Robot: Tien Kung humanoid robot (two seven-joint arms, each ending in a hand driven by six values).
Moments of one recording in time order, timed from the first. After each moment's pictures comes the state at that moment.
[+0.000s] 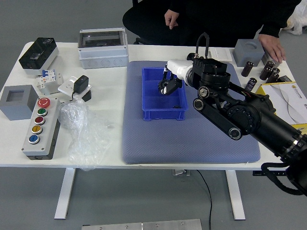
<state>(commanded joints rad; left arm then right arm) -0.06 0.13 -0.27 -0.28 0.53 -0.20 0.08 0.94 -0.09 0.73 1.05 -1.84 0.34 -0.58</state>
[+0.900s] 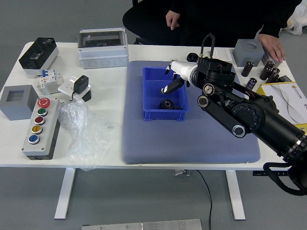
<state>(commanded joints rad) -0.06 0.13 -0.27 -0.28 0.53 -0.20 0.08 0.93 -0.10 0.76 1.05 -1.80 0.36 -0.59</state>
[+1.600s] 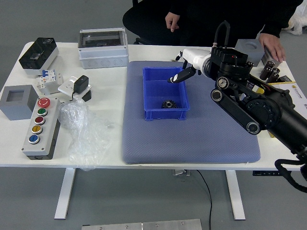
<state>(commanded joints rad) -0.05 0.14 -0.29 -0.28 0.54 -0.20 0.08 0.92 -0.20 0.82 1.16 -1.86 0.38 -0.61</state>
